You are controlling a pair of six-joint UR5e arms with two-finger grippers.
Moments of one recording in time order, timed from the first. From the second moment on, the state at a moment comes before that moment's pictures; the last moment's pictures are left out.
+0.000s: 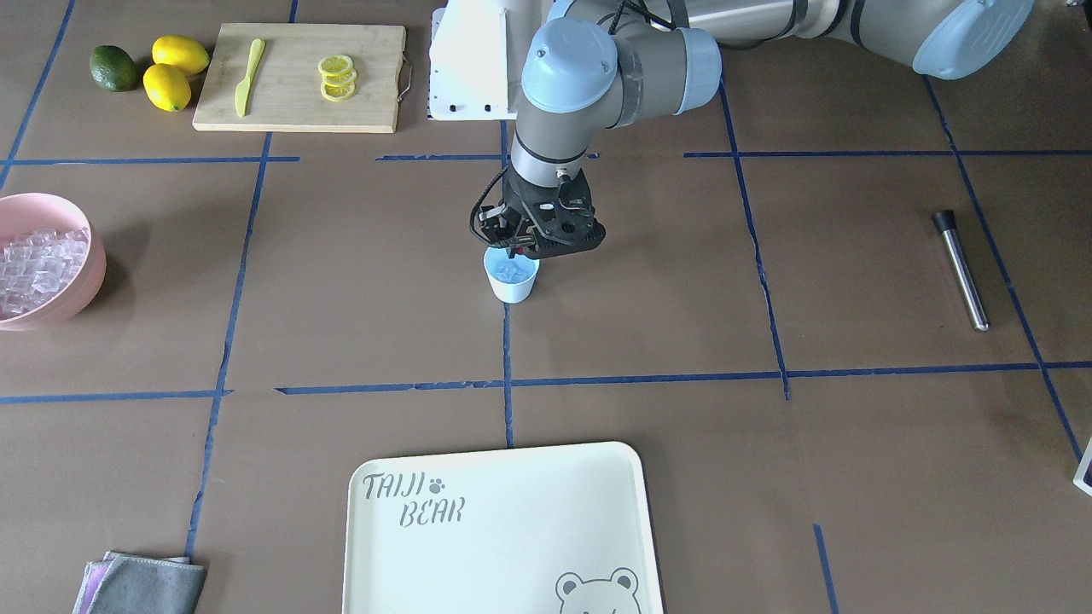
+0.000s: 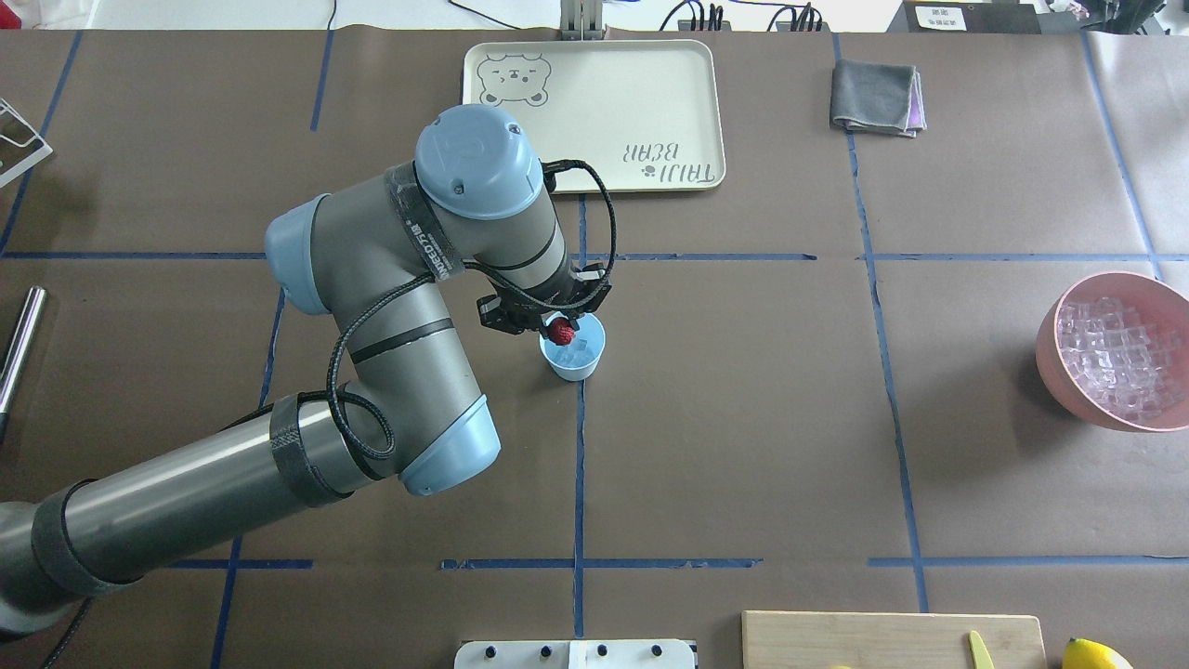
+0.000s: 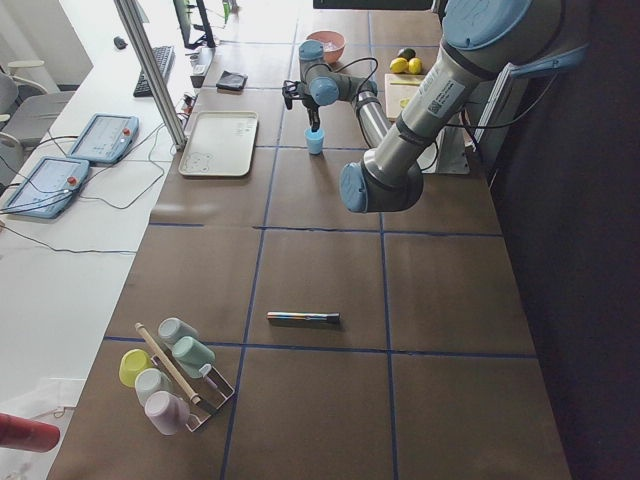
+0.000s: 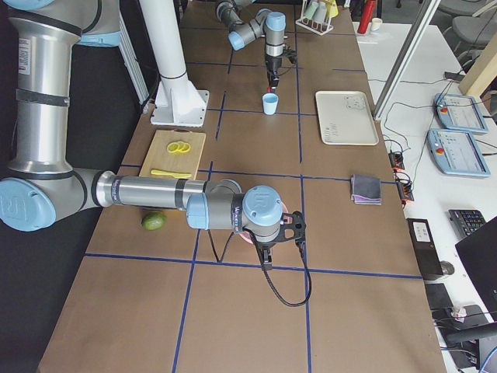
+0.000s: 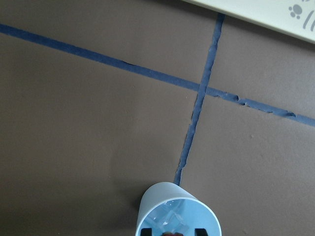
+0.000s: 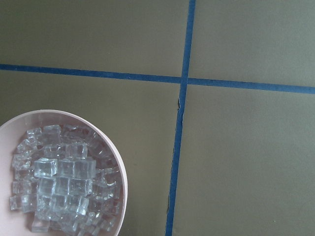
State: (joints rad) left arm -0.57 -2.41 -1.57 -1.59 -1.99 -1.47; right arm 1.62 -1.71 1.71 -1.51 2.45 -0.09
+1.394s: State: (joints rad) left arm -0.57 -2.44 -1.53 -1.63 -1.99 -1.46; right arm 1.62 -1.71 1.71 -1.51 2.45 -0.08
